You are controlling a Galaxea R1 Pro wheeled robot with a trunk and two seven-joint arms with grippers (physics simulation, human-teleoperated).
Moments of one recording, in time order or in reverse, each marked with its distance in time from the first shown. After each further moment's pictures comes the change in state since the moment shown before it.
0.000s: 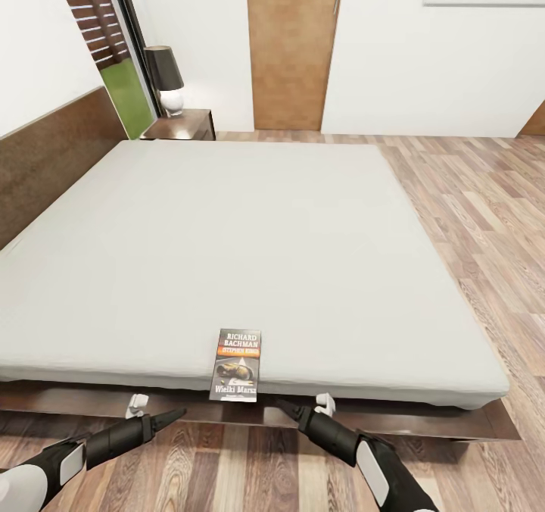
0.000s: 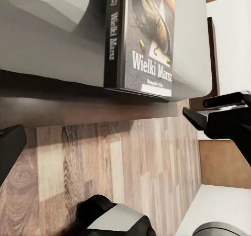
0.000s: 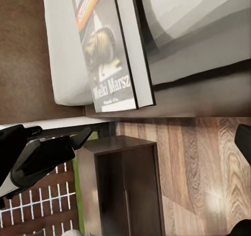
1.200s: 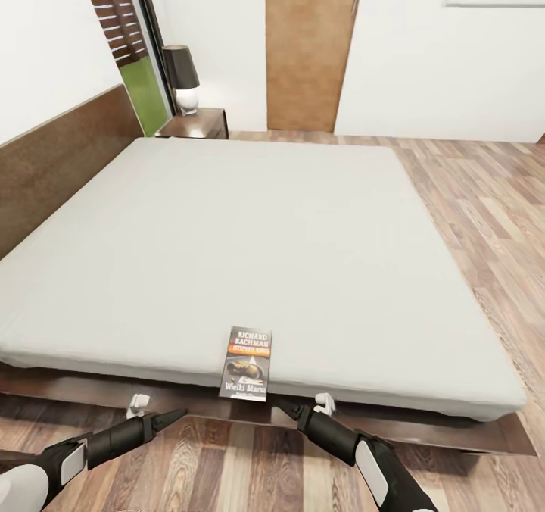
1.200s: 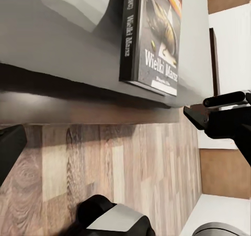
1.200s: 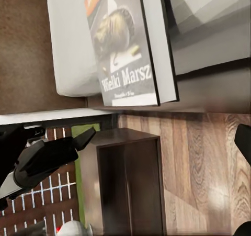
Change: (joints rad) left arm 0.000 -0.003 0.000 0.000 0.000 0.000 0.003; right arm 0.000 0.002 0.005 -0.001 -0.008 -0.002 0.003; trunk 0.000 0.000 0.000
